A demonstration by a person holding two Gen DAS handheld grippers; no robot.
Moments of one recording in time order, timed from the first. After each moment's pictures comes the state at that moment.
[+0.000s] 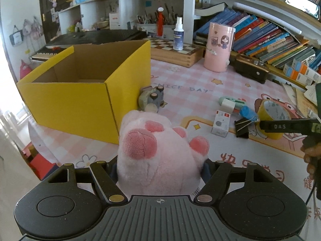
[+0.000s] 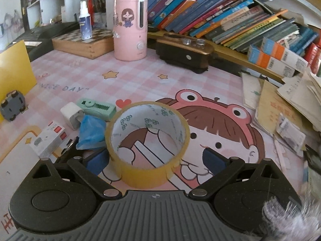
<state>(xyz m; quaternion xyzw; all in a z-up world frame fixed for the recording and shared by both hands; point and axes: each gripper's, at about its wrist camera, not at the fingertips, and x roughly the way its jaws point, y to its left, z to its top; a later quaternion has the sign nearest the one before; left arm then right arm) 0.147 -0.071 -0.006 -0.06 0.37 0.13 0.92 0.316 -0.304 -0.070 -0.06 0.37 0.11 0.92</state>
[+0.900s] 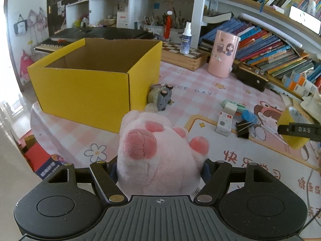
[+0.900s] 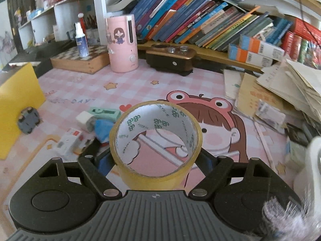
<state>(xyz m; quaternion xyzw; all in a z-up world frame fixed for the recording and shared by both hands) 0.120 -0.047 -0.007 -0.10 0.35 0.12 0.92 0.258 -0.315 -0.033 0.00 0.36 0.08 0.93</state>
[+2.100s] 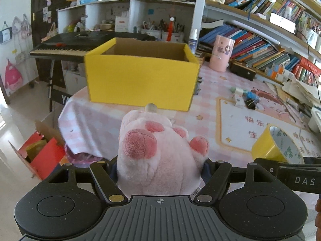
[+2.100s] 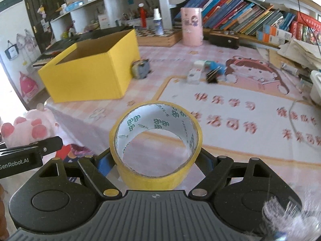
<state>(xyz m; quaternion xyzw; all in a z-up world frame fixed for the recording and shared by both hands) -0.004 0.087 -0.005 -0.07 0.34 0.03 0.94 0.027 -0.119 -0.019 0.03 0.38 0.11 0.92</state>
